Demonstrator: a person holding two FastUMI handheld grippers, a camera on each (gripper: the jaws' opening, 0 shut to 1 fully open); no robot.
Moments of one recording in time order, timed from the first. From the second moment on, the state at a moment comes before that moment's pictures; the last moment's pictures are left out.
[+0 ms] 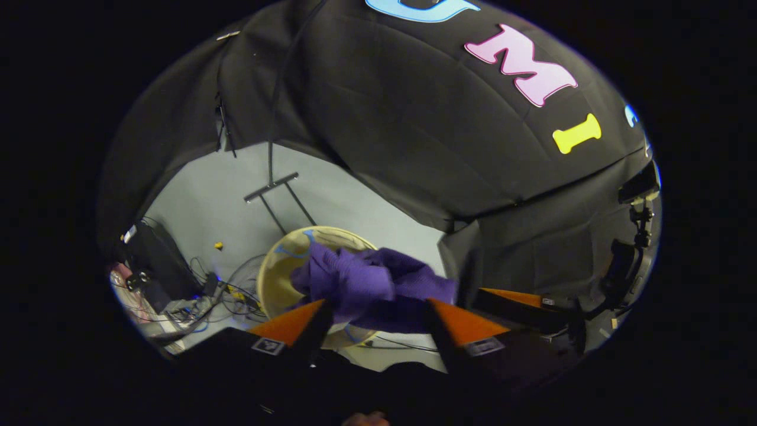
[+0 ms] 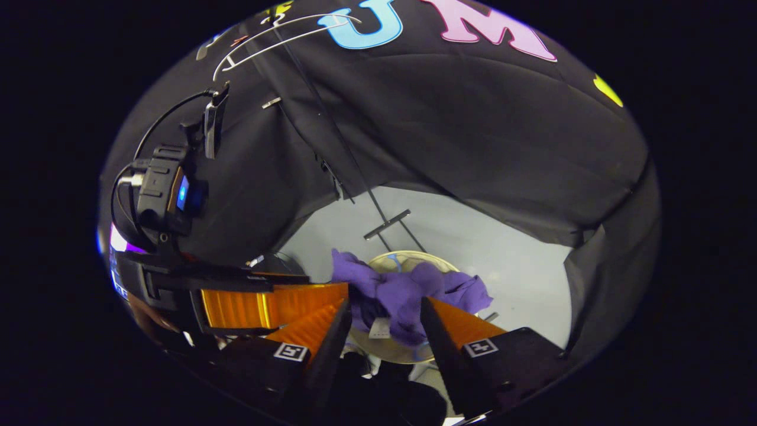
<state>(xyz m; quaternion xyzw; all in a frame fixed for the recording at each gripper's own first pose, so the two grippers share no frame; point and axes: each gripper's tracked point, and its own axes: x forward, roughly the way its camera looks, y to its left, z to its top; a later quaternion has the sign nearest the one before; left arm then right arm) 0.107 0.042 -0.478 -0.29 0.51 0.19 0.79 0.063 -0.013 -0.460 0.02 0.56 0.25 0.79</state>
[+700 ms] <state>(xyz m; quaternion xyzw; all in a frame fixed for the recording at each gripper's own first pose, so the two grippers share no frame) 0.129 0.041 -0.389 -0.29 0.42 0.14 0.85 0.088 -0.008 -0.409 0.05 0.49 0.26 0.83</state>
